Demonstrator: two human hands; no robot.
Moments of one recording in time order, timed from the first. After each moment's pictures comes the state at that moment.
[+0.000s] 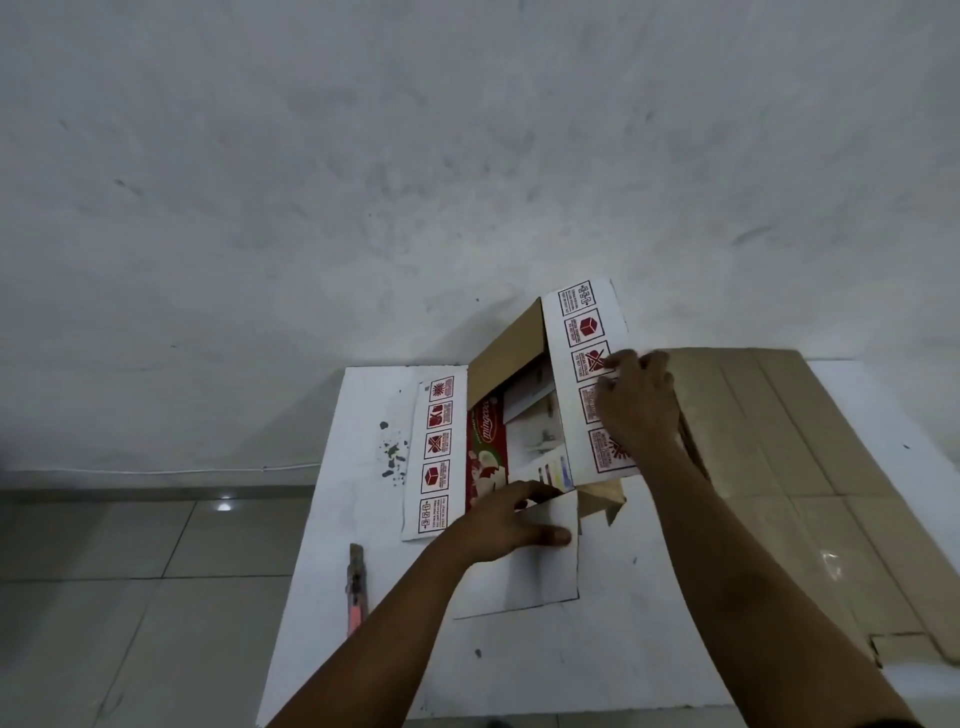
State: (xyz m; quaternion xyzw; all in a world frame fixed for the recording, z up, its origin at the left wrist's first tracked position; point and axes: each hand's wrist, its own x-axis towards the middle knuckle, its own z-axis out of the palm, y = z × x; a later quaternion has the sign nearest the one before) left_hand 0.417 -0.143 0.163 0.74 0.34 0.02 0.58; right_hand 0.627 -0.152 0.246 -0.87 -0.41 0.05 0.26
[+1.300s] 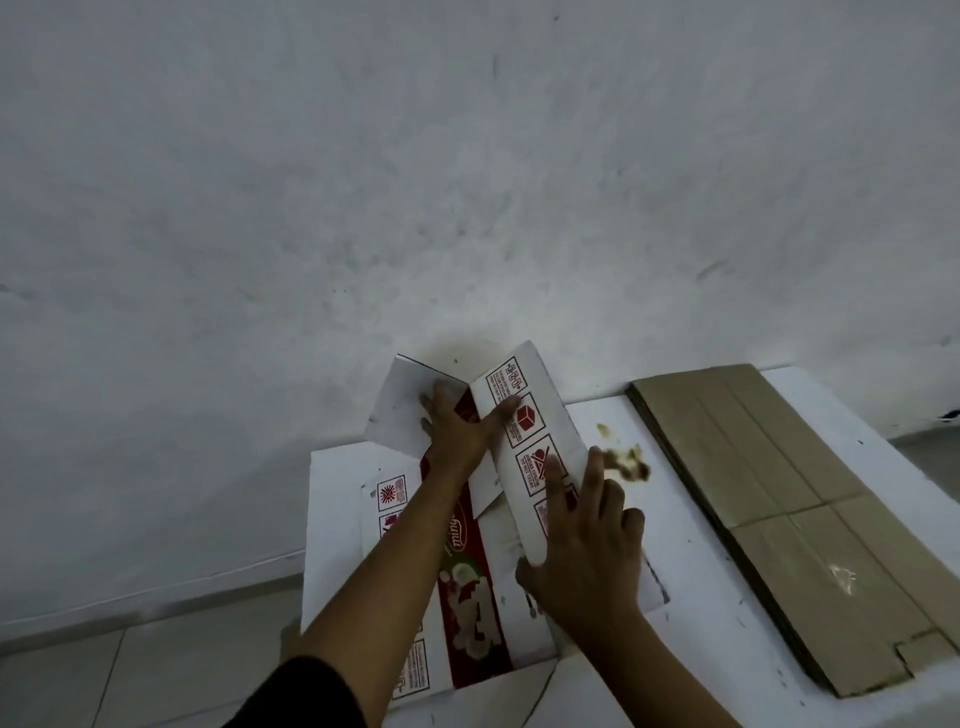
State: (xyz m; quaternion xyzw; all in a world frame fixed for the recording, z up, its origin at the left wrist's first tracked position) left_hand 0.471 0.057 0.196 0.64 0.49 0.24 0.54; right_hand 0.488 -0.149 0.237 -0.89 -0.44 -0.07 0.04
